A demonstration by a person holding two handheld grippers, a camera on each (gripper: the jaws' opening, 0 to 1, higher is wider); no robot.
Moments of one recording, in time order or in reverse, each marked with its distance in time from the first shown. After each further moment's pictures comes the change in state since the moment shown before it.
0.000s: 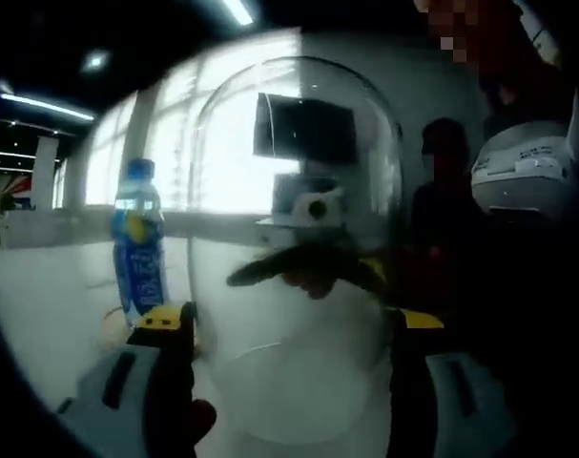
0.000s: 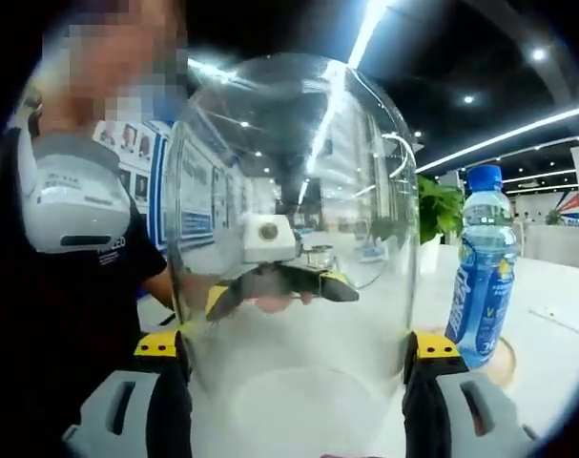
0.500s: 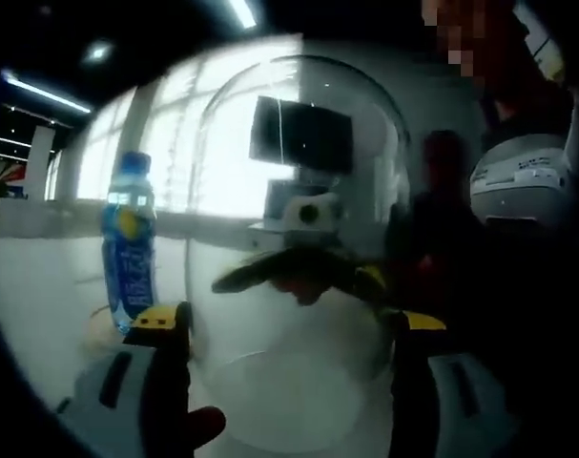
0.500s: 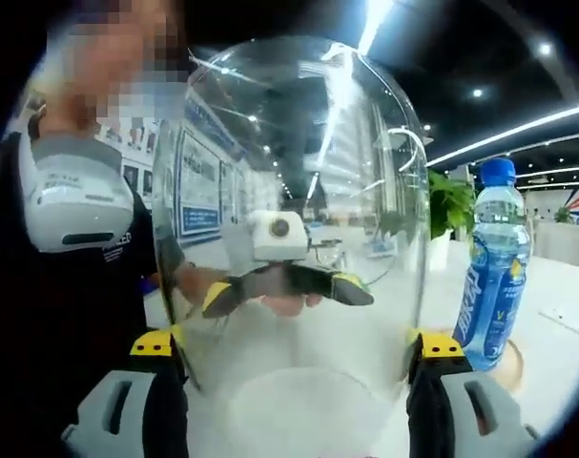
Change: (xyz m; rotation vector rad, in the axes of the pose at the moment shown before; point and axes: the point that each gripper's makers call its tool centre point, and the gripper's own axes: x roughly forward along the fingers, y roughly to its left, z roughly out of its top) left arm 0.008 -0.001 0.002 -0.048 -0.028 -0.043; right arm 0.005 0.002 -0.001 -0.002 0.020 0.048
